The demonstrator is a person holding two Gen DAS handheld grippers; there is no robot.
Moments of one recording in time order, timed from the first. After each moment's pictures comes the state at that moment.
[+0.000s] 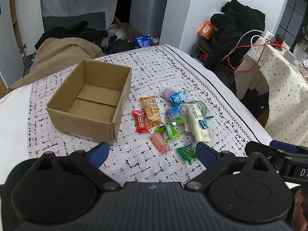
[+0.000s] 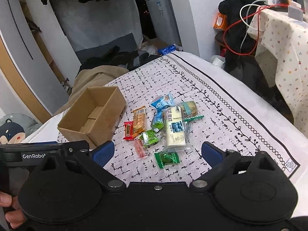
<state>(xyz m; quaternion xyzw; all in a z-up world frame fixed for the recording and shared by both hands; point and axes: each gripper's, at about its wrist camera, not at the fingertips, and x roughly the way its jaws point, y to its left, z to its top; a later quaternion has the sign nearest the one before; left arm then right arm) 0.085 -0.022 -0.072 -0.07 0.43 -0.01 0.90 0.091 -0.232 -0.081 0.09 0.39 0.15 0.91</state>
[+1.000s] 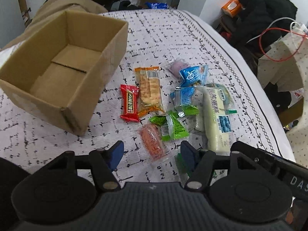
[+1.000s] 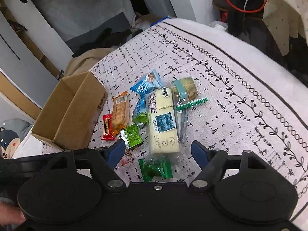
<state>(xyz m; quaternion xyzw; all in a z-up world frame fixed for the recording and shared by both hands) 0.179 -0.044 -0.170 -0.12 0.51 0.04 0.85 0.189 -0.238 -0.169 0.14 0.46 0.15 0.86</state>
